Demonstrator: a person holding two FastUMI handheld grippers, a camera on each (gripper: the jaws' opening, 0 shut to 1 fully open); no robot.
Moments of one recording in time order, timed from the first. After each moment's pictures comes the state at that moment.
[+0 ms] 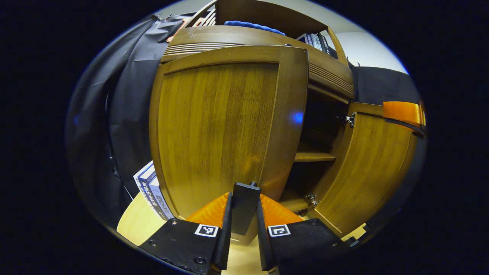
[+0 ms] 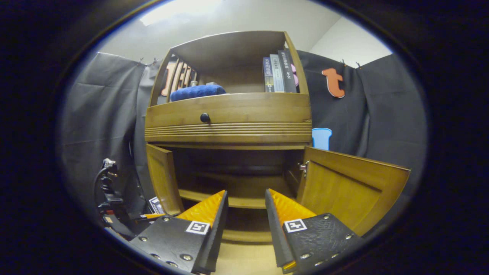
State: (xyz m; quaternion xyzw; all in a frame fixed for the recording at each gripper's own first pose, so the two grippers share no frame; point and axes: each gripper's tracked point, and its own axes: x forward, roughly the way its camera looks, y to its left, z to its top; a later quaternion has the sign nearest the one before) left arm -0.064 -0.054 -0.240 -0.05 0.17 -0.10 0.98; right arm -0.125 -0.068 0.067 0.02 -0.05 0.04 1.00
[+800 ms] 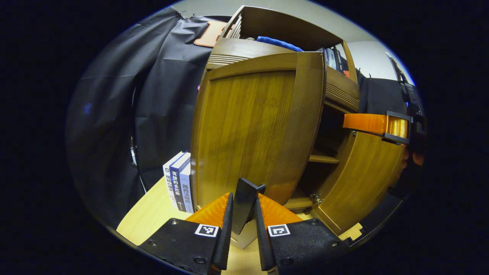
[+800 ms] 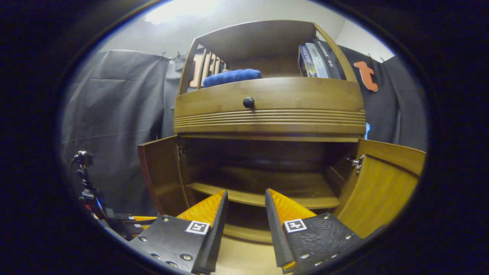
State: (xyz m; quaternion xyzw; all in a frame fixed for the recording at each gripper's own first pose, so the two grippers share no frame) left arm -0.125 0.010 -0.225 -0.08 0.16 -0.04 0.98; right arm -0.094 0.028 0.056 0.01 -0.03 0.15 0.99
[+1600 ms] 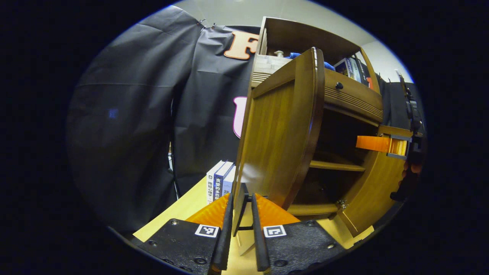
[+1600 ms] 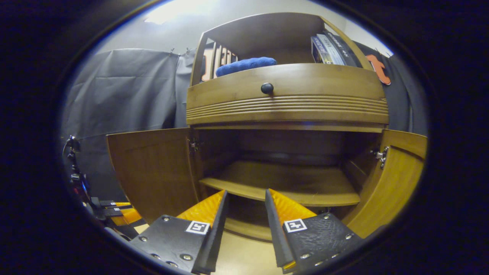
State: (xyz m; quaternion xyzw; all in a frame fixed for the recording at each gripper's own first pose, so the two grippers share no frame) left arm -0.157 0.101 -0.205 -0.07 0.13 0.08 0.99; right arm -0.082 0.057 0.034 0.01 0.00 0.20 0.98
